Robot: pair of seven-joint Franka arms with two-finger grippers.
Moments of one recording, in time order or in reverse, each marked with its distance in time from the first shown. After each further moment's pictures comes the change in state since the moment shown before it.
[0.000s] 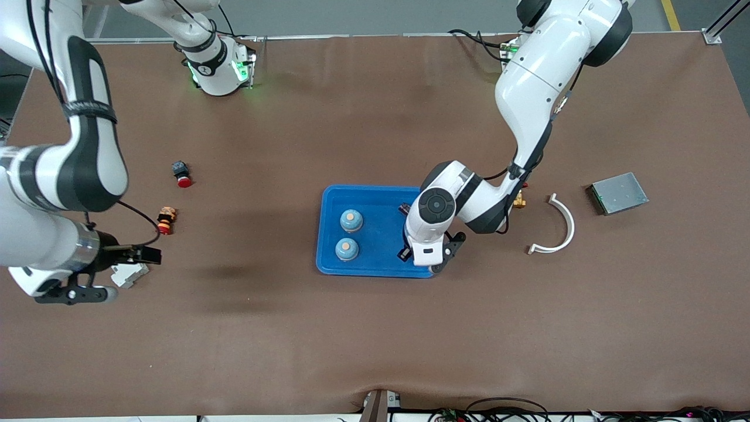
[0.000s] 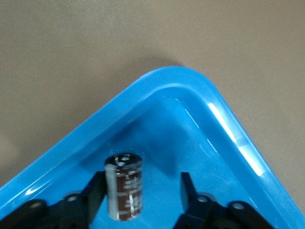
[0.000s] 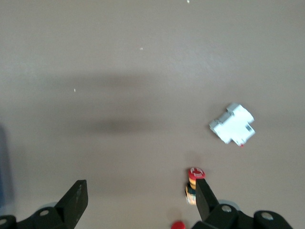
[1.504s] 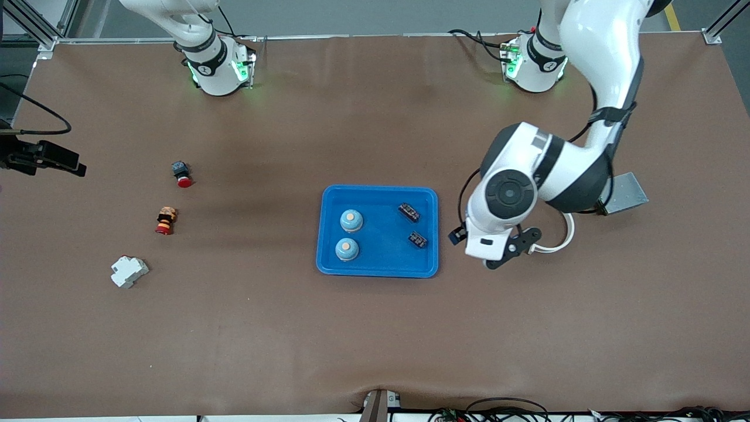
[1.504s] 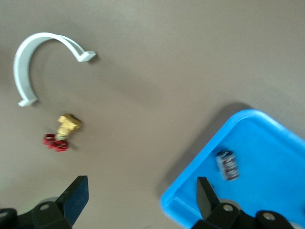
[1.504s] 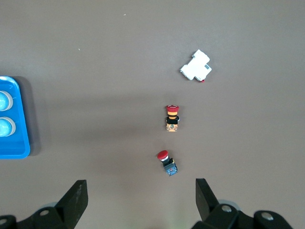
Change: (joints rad) left arm 0.163 -0.316 0.004 0.033 -0.043 -0.594 0.524; right arm -0.079 -0.396 -0.005 -0.161 -0.002 -0.230 -0.026
